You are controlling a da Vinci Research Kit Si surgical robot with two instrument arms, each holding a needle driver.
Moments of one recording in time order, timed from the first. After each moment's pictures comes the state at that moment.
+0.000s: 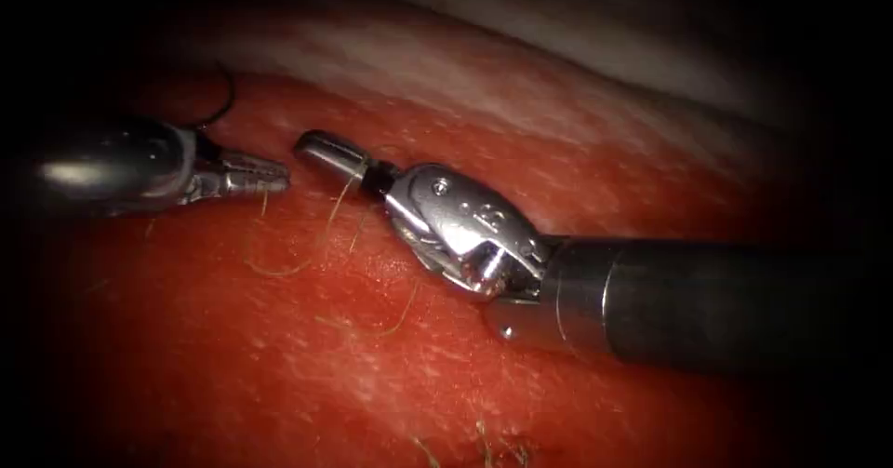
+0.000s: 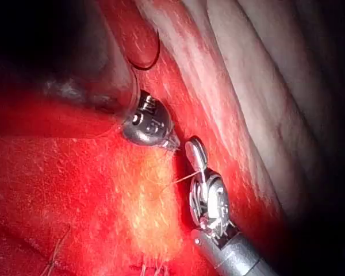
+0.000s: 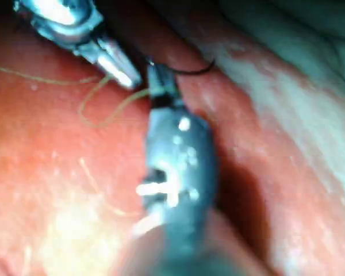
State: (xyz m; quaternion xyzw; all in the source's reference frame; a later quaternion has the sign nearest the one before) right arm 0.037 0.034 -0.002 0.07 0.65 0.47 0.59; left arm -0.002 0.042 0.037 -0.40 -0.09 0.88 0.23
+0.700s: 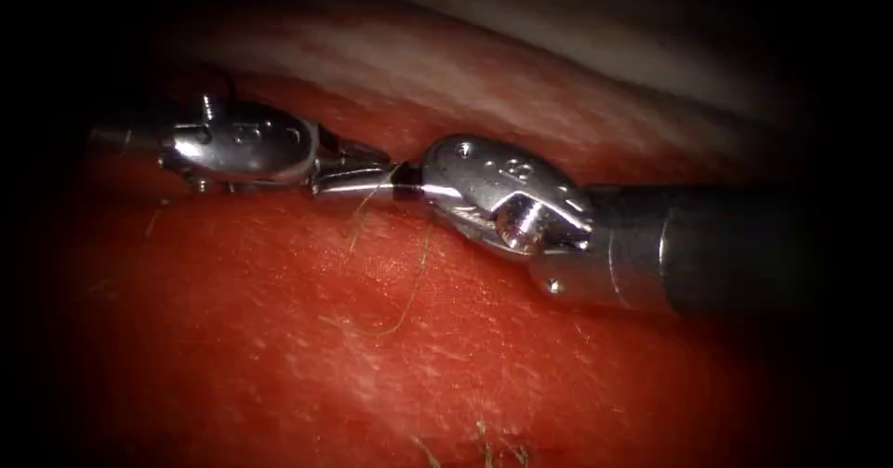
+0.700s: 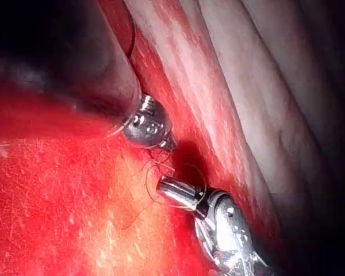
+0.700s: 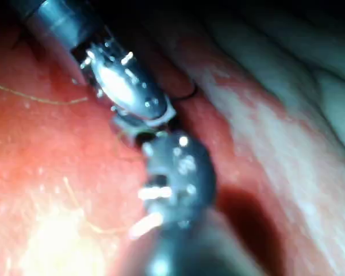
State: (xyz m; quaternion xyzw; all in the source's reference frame) right arm 0.036 0.036 -0.003 0.33 0.66 0.25 0.63; left arm -0.008 0.044 0.047 -0.40 -0.13 0.87 0.23
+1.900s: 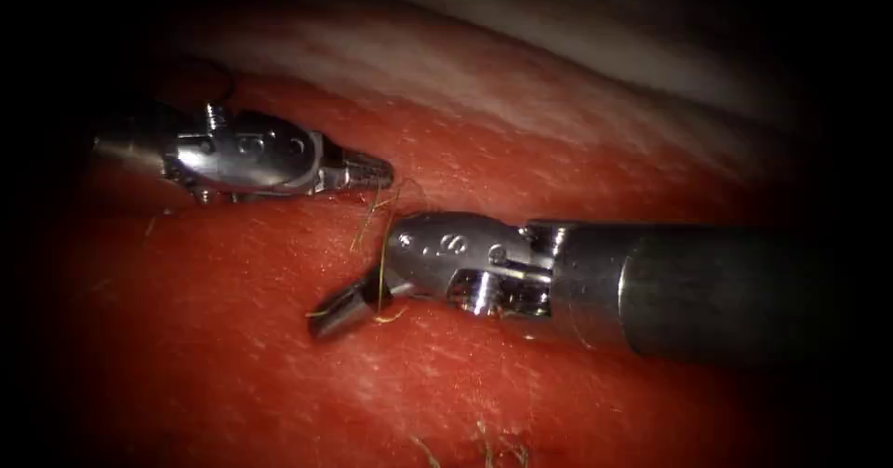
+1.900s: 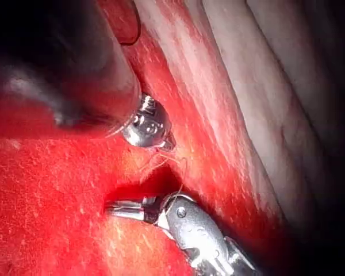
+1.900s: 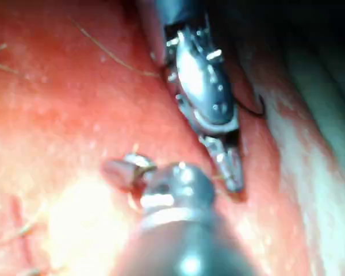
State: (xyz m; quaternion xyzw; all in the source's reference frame) right arm 0.039 0.030 -0.002 0.42 0.51 0.04 0.75; left arm -0.008 0.043 0.046 -0.41 -0.14 0.87 0.22
